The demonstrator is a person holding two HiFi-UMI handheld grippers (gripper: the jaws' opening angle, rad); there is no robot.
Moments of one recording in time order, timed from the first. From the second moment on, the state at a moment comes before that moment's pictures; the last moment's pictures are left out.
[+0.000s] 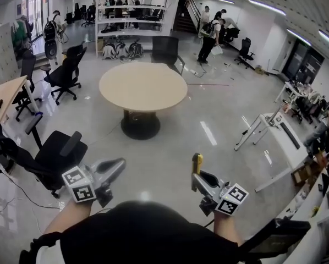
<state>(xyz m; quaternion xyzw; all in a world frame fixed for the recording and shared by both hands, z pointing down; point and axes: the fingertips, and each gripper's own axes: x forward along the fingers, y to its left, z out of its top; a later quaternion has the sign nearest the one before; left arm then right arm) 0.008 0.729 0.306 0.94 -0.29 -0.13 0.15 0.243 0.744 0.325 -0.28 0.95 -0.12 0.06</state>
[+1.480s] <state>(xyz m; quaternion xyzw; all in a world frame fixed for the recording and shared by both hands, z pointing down) -0.053 0.548 0.319 0.95 -0.21 -0.12 0.18 0.166 0.589 0.315 -0.35 0.93 -0.12 0.05</state>
